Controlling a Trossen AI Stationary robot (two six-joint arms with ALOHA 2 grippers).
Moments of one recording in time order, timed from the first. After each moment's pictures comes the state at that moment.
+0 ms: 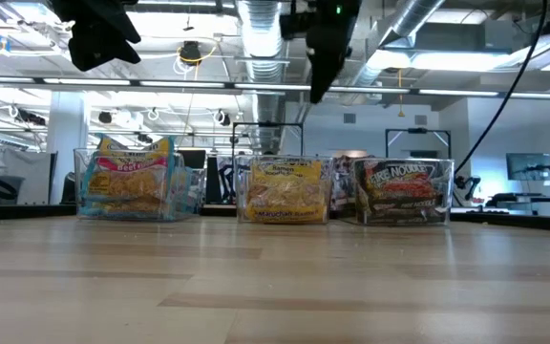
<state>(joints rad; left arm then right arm) -0.09 0.78 0.81 -0.62 -0.16 -0.58 -0.15 1.88 1.88 -1.18 0.32 -0.08</state>
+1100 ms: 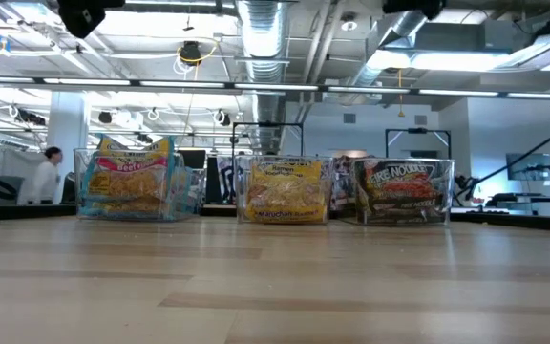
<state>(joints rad) -0.09 0.52 0.81 -0.57 -0.14 -0.35 0.10 0.98 1.06 -0.56 0.27 0.08</state>
